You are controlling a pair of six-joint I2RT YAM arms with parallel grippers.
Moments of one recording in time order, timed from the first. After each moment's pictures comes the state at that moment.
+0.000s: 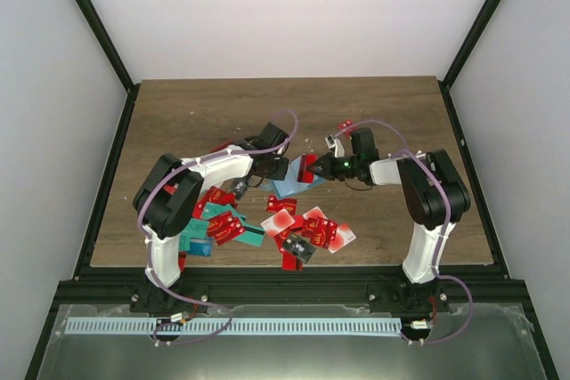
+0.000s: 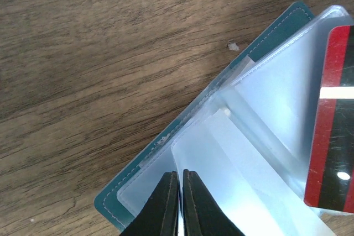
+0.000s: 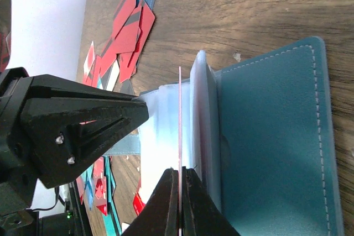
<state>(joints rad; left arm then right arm) -0.65 1.95 1.29 -0.42 -0.02 -0.35 0.28 1.88 0.88 0.24 -0.86 0.54</state>
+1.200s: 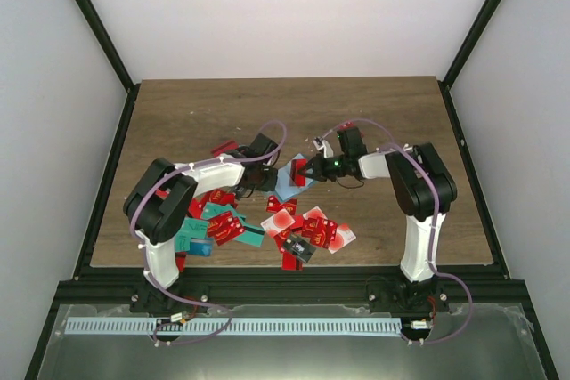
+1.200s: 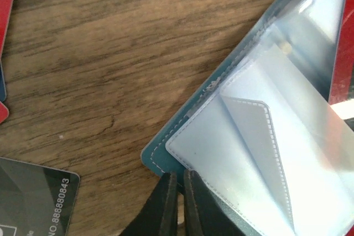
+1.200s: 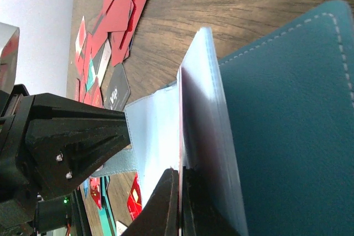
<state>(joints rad) -0.63 1.88 1.13 -0.42 -0.02 -0.42 0.34 1.99 1.00 0.13 -0.88 0.49</state>
